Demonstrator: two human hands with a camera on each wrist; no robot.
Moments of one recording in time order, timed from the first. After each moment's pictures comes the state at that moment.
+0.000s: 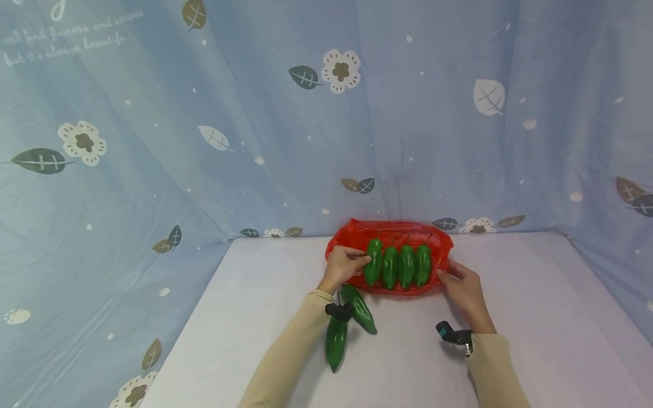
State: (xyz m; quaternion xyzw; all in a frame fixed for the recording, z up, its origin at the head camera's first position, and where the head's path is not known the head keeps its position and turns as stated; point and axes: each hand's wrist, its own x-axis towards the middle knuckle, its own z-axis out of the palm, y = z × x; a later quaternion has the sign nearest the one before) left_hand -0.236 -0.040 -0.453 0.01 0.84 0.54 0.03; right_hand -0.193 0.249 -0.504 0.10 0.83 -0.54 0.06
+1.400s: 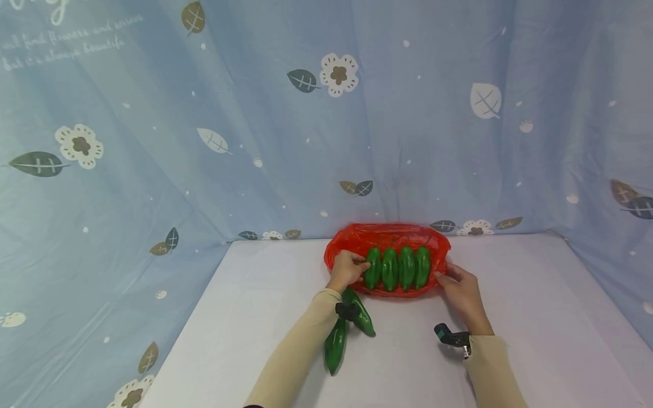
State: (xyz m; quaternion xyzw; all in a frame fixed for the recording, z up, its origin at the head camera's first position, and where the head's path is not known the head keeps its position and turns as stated) left_hand -0.252 -0.024 -0.481 -0.02 0.89 0.46 0.02; right_hand -0.192 0.249 -0.505 0.09 0.83 -0.54 0.05
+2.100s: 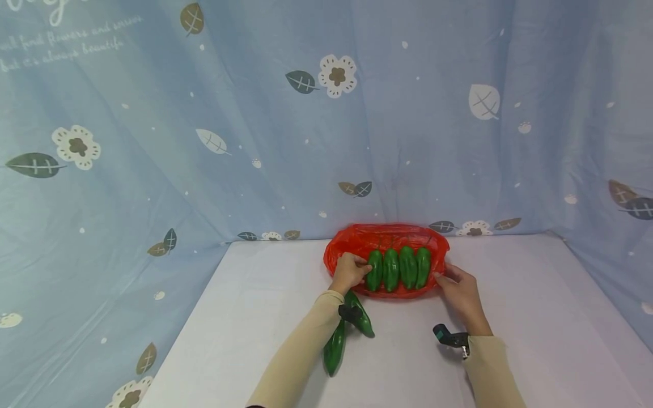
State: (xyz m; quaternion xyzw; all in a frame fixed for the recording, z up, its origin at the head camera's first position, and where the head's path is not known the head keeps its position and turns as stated) left_hand -0.254 -0.017 -0.490 -0.02 0.90 0.43 0.02; right_hand -0.193 0.250 -0.505 0.09 0.84 -0.54 0.05
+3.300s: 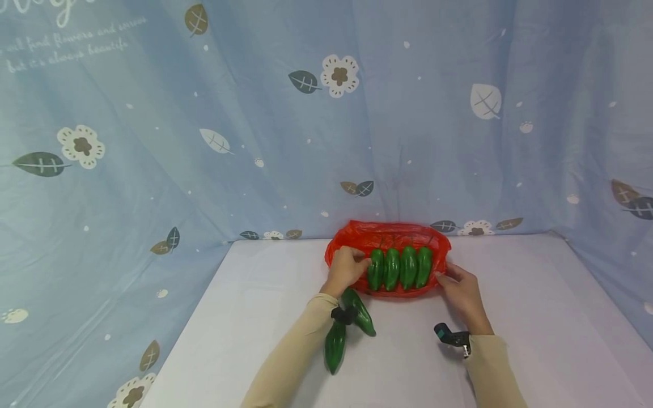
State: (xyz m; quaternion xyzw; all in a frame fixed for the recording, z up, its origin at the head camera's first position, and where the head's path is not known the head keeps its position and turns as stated) left_hand -0.234 -0.028 -0.449 0.07 0.92 0.38 -0.04; right_hand -0.193 0.250 -0.508 0.09 0.84 -0.54 0.05
